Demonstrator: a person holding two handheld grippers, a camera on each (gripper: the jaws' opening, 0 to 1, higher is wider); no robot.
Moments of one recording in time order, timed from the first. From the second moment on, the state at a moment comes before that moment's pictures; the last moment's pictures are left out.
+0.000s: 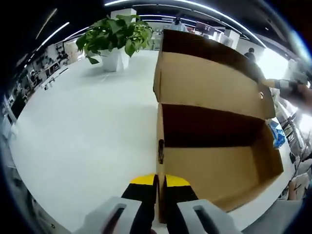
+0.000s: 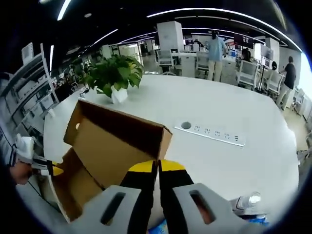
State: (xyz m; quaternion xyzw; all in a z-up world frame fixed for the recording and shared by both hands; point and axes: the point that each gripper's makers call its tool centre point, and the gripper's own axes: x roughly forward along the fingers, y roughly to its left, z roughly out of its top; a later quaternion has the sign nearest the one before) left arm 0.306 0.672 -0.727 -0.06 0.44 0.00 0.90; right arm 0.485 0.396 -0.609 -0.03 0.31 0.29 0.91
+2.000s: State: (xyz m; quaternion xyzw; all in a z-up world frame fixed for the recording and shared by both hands) left arm 0.315 0.670 -0.717 -0.13 0.41 -0.02 0.90; right arm 0.374 0.388 -0.624 -0.11 0.28 0.32 0.90
